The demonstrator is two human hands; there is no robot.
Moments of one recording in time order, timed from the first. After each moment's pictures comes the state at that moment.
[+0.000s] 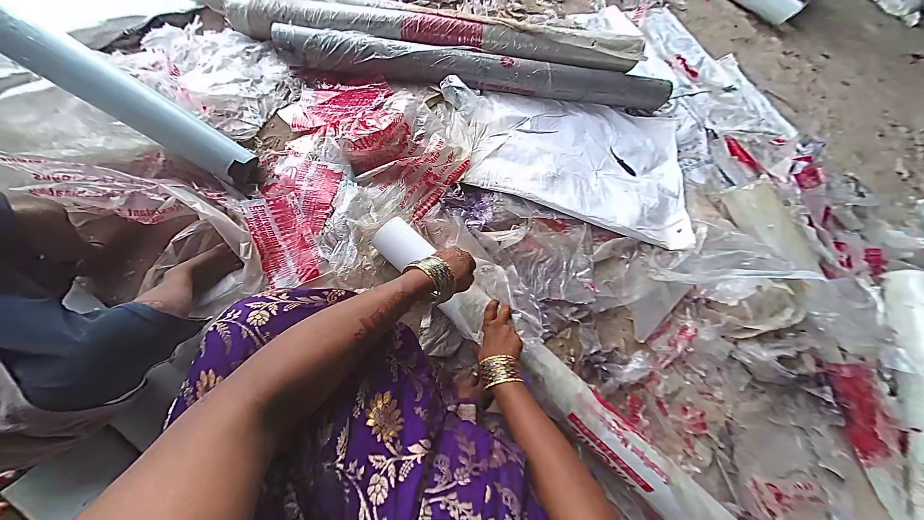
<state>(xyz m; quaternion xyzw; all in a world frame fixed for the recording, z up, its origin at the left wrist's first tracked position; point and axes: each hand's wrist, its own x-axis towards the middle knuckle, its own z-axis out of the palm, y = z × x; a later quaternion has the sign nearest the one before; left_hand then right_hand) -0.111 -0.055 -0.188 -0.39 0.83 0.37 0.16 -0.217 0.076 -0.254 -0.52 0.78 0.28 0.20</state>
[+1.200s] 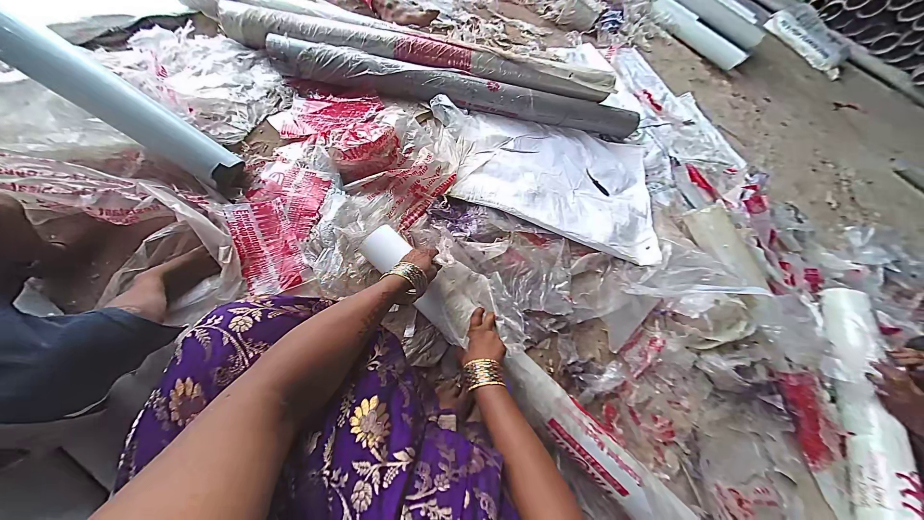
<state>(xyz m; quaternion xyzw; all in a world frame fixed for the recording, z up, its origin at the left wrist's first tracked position) -0.093 -0.073 -0.247 -0.52 0.74 0.42 0.00 -0.223 0.070 -0.252 -0.51 0.79 0.26 0.21</state>
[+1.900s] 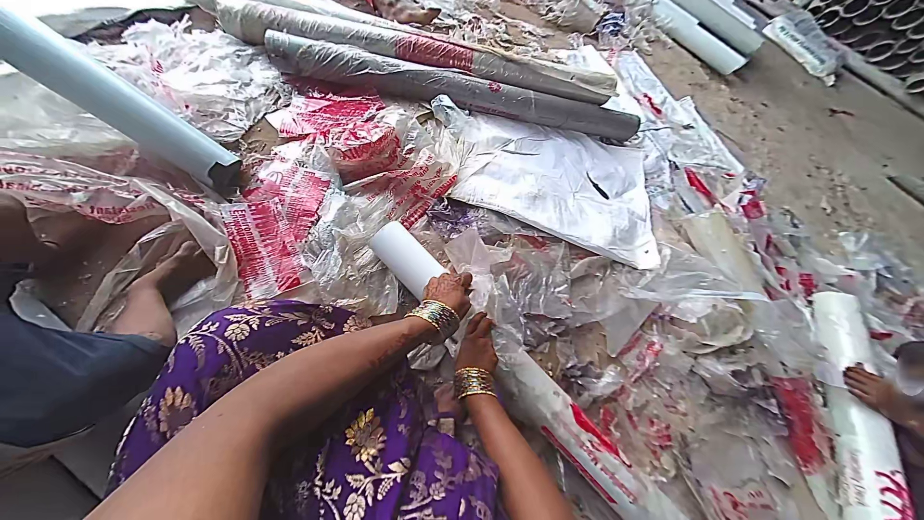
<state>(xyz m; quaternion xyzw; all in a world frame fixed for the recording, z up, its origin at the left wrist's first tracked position) -0.132 -0.019 -0.185 -0.52 0.73 0.45 0.04 -0.204 0.081 -0.270 -0.50 0.83 0.23 0.11</state>
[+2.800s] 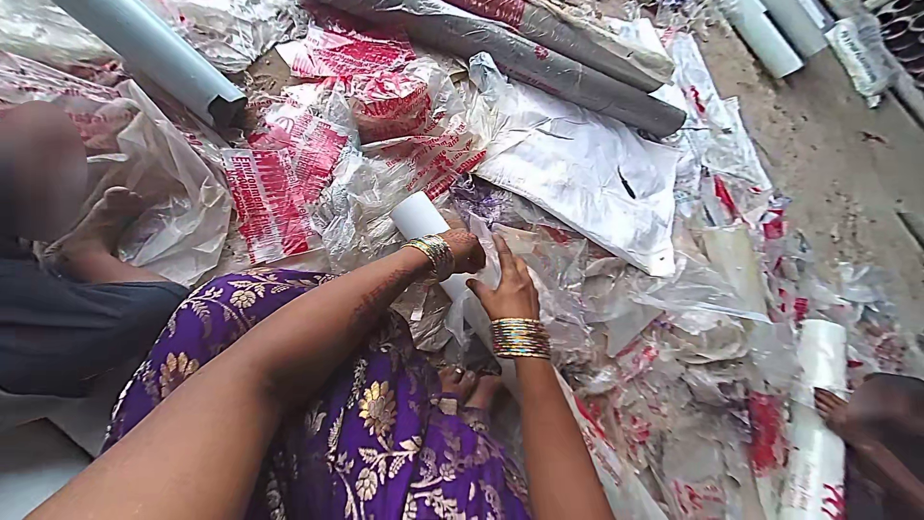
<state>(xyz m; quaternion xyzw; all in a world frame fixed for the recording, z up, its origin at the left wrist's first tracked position) -0.083 -0.088 -0.210 -0.28 0.85 0.44 0.00 -0.201 0.006 -0.162 -0.56 0.80 0.02 0.22</state>
